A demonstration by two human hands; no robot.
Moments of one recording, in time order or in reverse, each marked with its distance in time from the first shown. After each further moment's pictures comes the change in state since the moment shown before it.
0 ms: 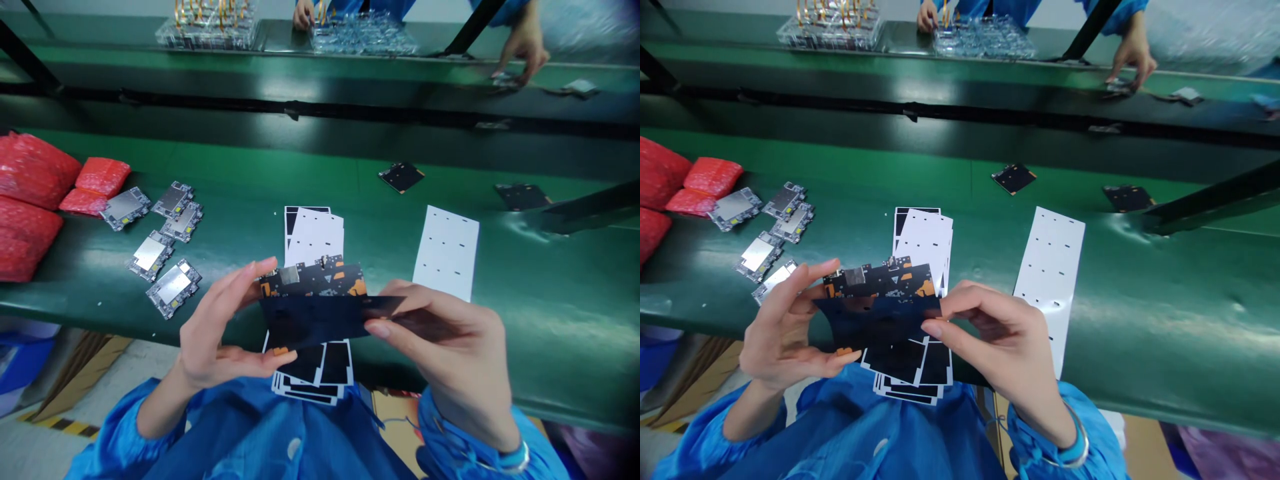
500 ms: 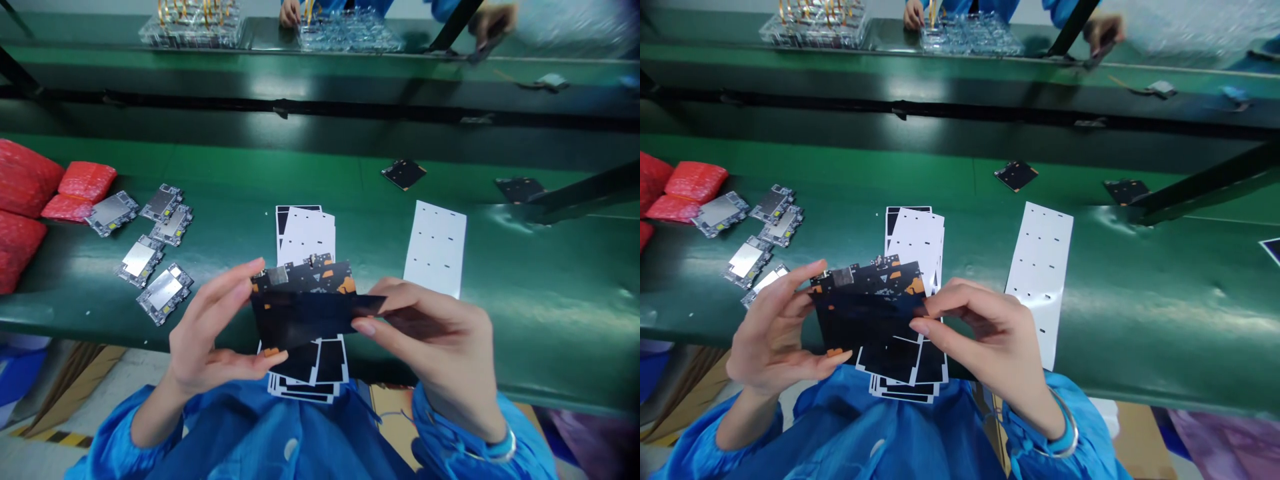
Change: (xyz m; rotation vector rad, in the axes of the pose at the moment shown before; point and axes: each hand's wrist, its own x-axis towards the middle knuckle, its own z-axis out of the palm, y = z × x) left_hand 0.005 -0.001 -0.001 0.105 0.004 0.097; right_hand 0.001 -0.003 0.001 -0.061 -0.017 -0.071
